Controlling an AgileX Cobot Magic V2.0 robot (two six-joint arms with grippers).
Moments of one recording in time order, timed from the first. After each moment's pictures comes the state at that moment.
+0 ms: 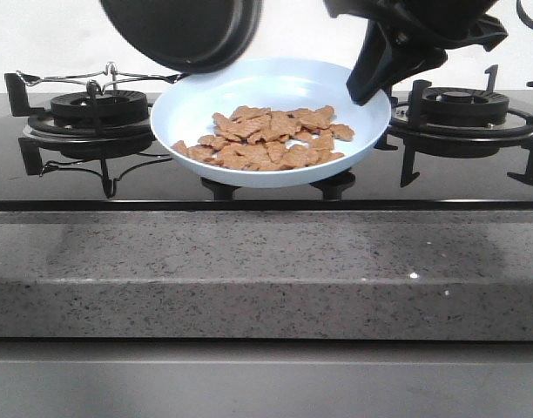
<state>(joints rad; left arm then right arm) -0.23 1.25 -1.09 -1.76 0.43 1.72 0.34 1.55 -1.18 0.42 0.50 -0.27</state>
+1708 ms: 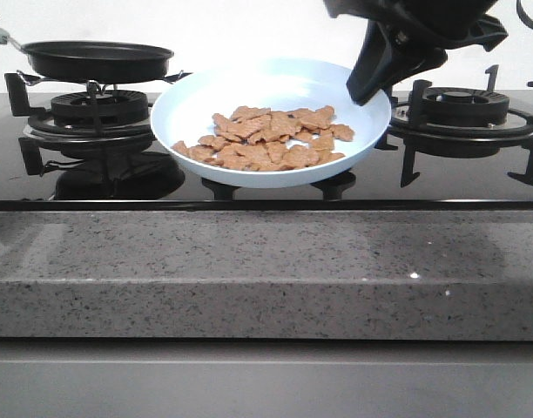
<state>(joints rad) 0.31 1.86 -1.32 -1.78 0.82 0.90 0.34 1.55 -1.18 0.42 0.50 -0.27</state>
